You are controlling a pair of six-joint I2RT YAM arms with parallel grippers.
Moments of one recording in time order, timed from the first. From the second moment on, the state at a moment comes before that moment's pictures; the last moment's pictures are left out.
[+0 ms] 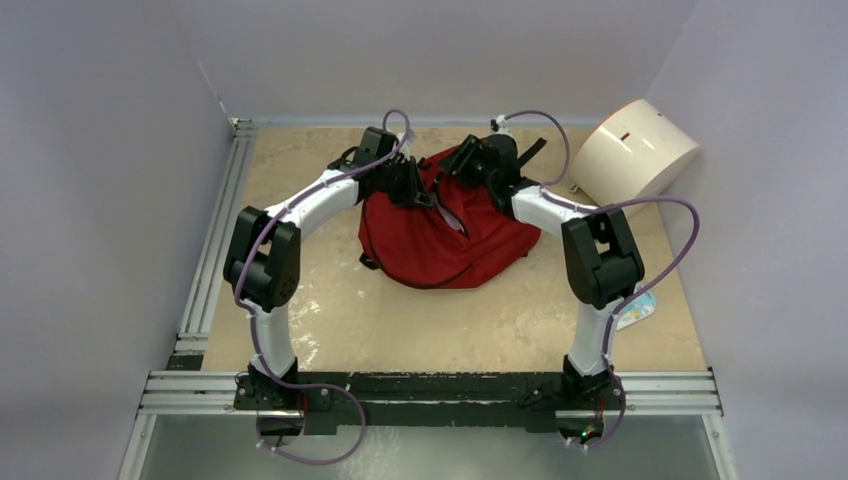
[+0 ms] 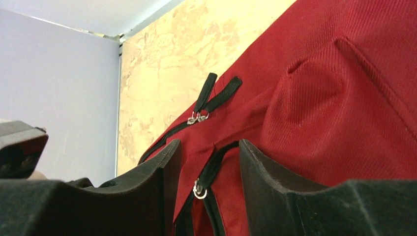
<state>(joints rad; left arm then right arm) -0.45 1.93 1.52 -0.35 0.47 -0.62 0.40 1.92 1.29 0.24 -0.13 0.87</state>
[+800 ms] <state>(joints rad) -0.45 1.94 1.51 -0.34 0.48 -0.62 0.38 2.03 1.40 0.21 -0.16 0.84</state>
